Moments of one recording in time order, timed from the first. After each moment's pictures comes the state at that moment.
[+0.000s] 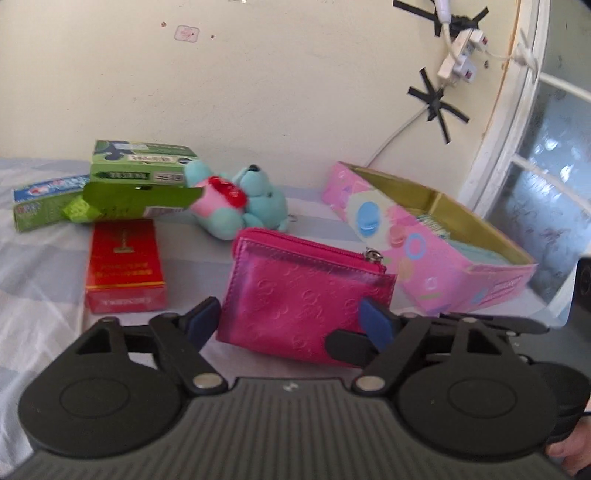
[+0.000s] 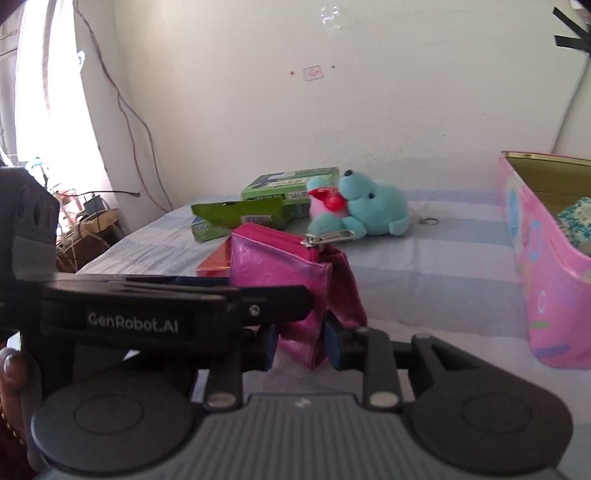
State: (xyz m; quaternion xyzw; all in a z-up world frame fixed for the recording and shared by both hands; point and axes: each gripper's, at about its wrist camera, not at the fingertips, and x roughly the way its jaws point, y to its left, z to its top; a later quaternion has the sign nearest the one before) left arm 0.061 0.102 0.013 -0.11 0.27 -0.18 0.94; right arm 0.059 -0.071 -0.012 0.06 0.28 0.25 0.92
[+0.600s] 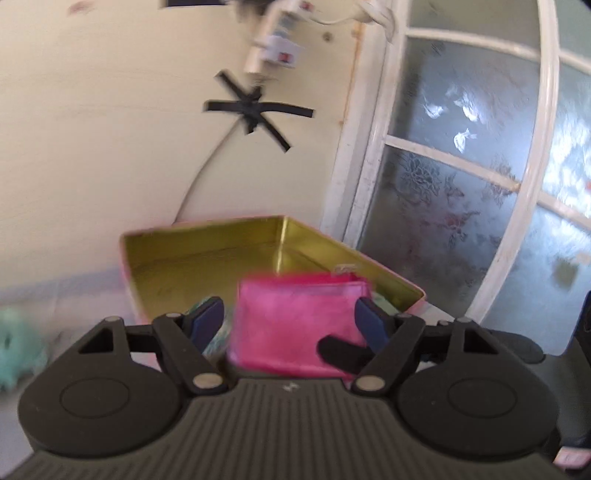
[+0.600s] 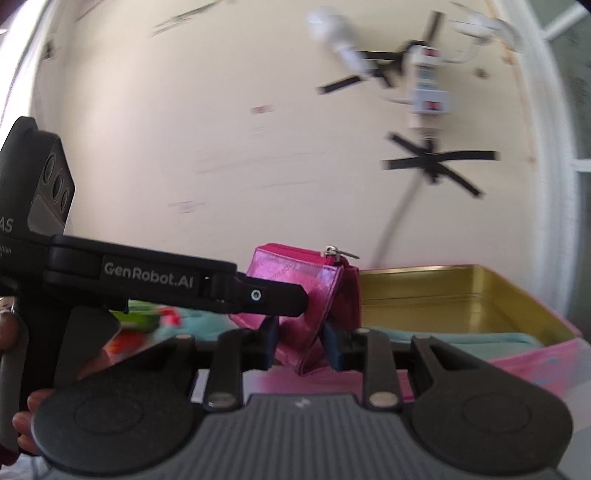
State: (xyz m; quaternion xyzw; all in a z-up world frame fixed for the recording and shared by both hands) left arm 0.105 -0.123 0.086 0.01 0.20 -0.32 0.92; right arm 0.006 -0.244 0.037 0.04 0.13 0.08 0.99
